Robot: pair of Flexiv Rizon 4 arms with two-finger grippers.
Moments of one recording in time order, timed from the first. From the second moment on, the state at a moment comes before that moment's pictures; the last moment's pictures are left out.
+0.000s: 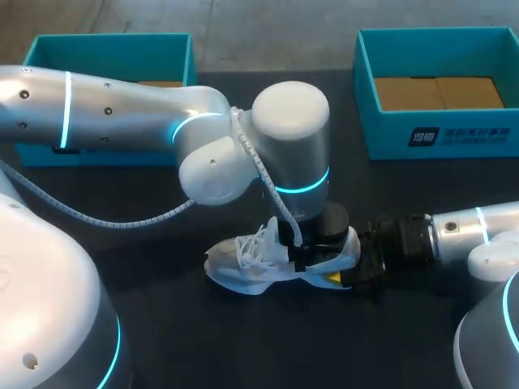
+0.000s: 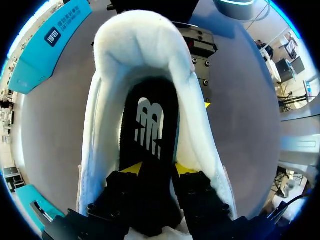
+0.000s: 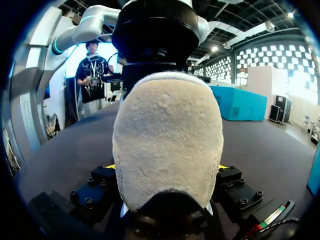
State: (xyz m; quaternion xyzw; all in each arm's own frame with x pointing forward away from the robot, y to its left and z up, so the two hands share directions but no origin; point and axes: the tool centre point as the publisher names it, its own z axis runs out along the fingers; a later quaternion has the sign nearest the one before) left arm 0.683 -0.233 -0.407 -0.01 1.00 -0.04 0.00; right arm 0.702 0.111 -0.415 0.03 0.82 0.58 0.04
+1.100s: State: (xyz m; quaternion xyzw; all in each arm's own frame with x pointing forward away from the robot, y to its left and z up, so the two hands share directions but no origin) left arm 0.713 -0.238 -0.403 -0.07 1.00 -0.06 0.04; right arm 0.705 0.109 -0.415 0.03 0.82 0.58 0.04
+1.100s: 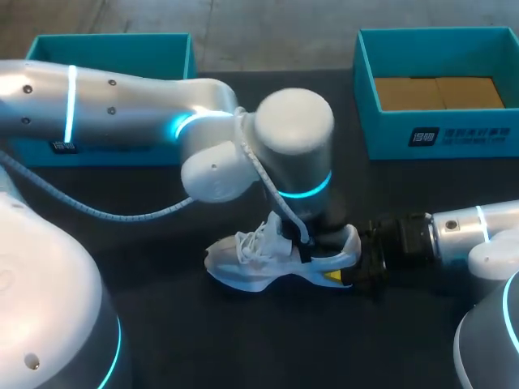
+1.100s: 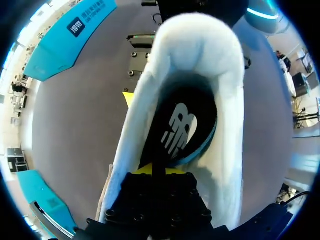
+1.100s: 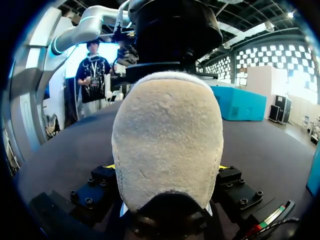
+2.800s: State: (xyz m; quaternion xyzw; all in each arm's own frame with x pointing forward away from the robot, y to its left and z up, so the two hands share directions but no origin) left arm 0.685 -0.222 -0.333 0.02 0.96 -0.24 -0.13; right arm 0.703 0.111 -0.415 0.03 0.82 0.58 0.04
